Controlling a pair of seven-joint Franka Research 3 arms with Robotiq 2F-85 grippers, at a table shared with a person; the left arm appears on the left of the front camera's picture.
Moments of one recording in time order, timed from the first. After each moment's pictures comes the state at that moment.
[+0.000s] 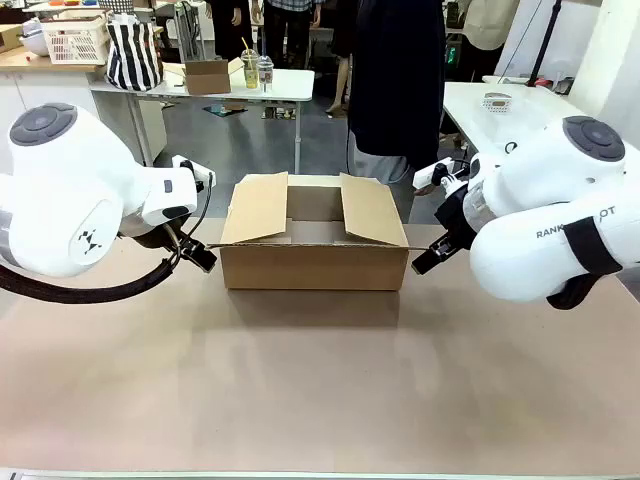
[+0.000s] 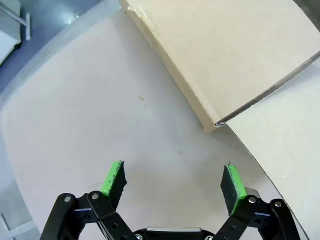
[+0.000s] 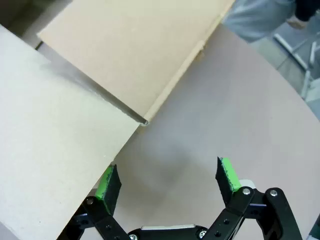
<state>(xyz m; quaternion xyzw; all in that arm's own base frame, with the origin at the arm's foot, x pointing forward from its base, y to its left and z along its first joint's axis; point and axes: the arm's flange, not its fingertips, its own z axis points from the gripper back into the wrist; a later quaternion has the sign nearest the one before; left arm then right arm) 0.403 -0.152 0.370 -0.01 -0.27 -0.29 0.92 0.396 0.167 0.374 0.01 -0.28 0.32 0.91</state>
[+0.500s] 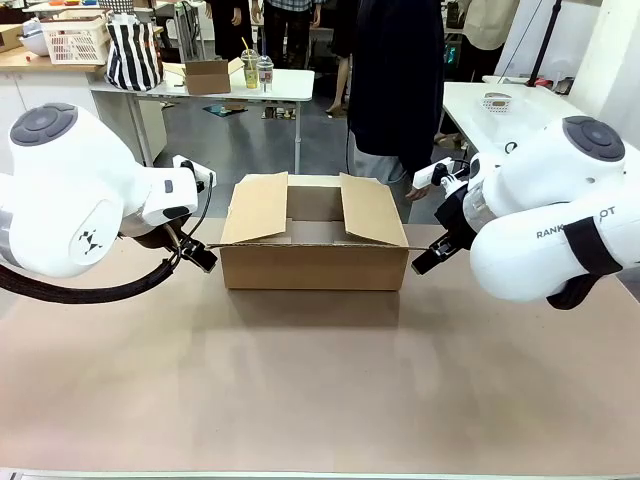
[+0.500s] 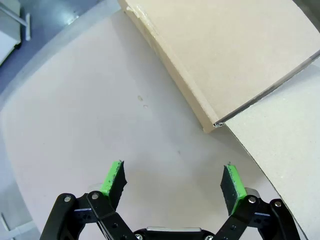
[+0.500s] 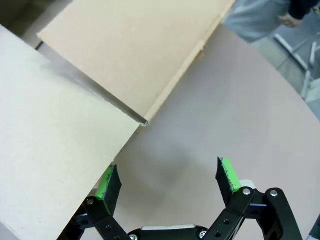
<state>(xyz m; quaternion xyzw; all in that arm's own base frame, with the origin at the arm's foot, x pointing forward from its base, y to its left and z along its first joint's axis) 0.403 -0.153 0.370 -0.01 -0.27 -0.30 0.92 0.396 0.167 0.374 0.01 -0.28 0.32 0.91</state>
